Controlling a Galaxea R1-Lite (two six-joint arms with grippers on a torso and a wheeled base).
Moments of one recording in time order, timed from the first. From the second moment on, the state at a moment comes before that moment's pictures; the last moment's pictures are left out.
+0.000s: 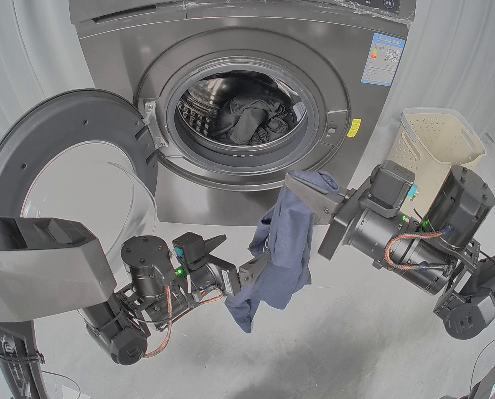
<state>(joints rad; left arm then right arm) -0.61 2.16 -0.58 -1.55 -0.10 -0.20 0.74 1.74 -0.66 -1.31 0.12 0.05</state>
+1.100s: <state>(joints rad) -0.55 2.22 -0.69 -1.55 -0.10 -0.20 0.75 1.74 -0.64 -1.31 0.12 0.05</state>
